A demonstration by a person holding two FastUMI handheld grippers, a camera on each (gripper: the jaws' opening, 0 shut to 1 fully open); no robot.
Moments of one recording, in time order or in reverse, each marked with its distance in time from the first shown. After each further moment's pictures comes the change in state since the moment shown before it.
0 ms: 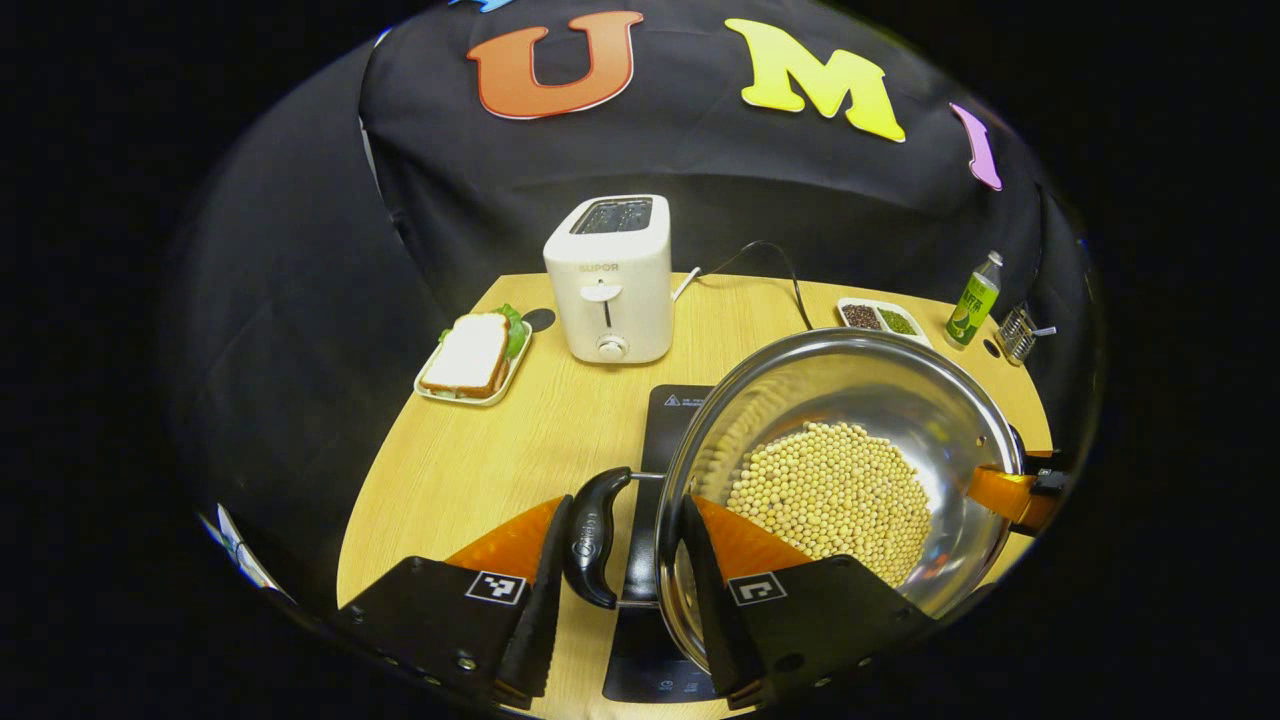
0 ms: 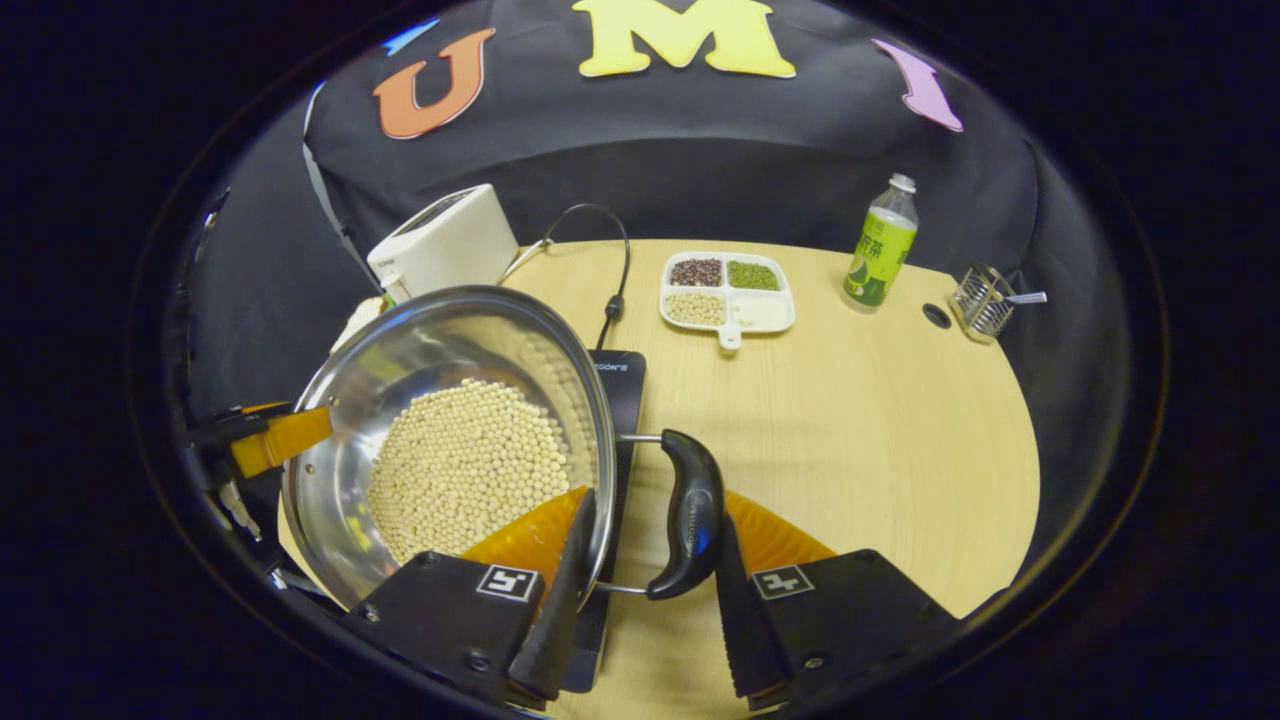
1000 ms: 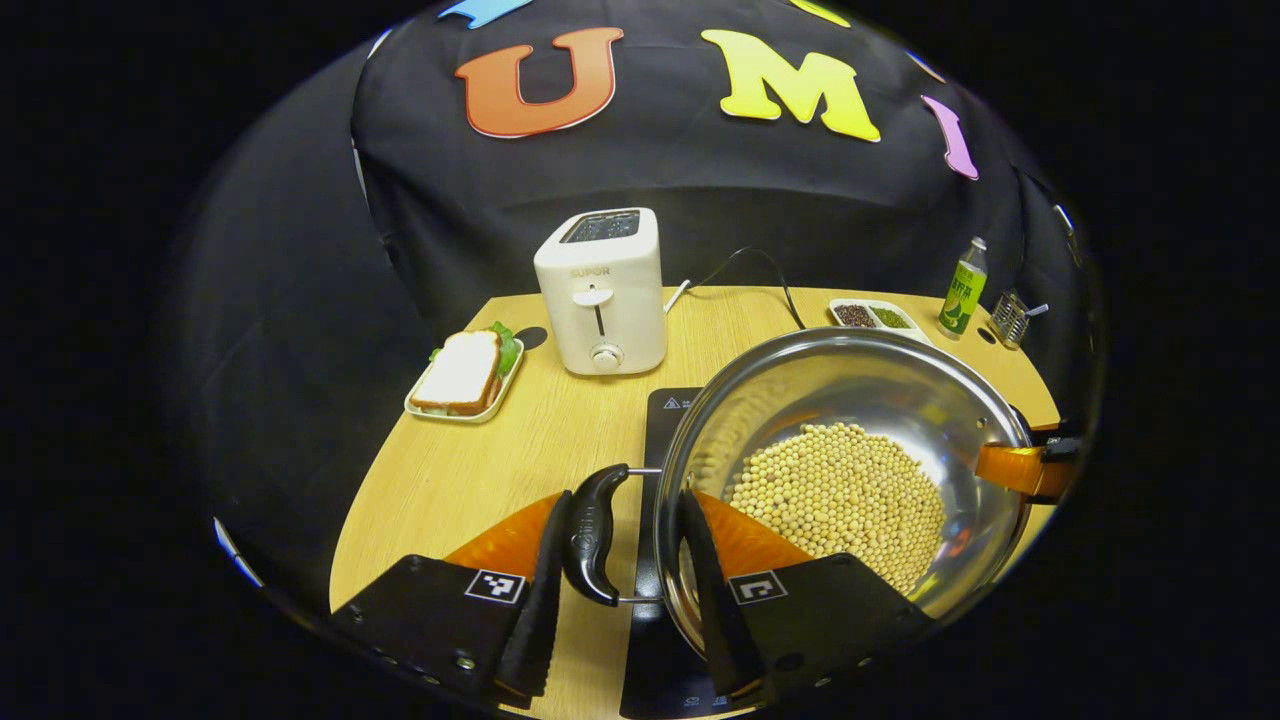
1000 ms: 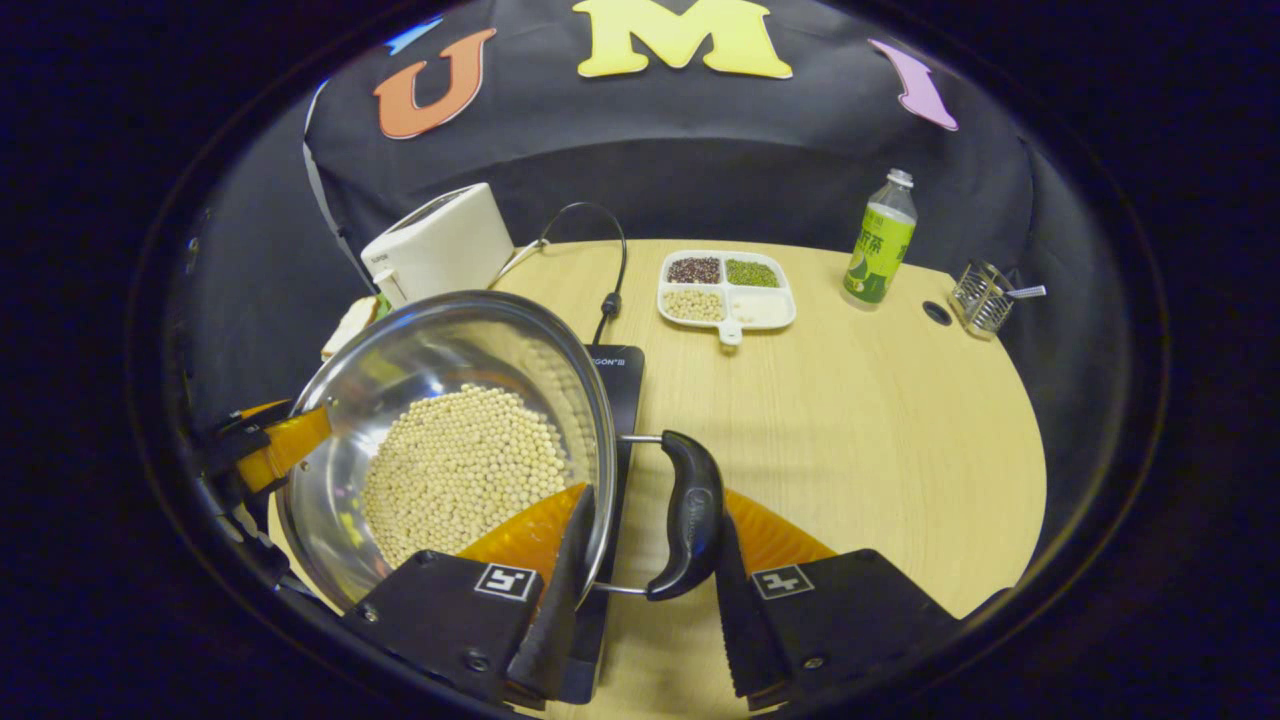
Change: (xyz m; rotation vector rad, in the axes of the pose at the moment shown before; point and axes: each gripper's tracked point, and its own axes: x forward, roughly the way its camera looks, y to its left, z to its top) left arm 0.010 -0.001 -0.008 0.065 -0.115 -0.017; right arm 0.013 -0.004 -0.008 0.013 -0.037 -0.009
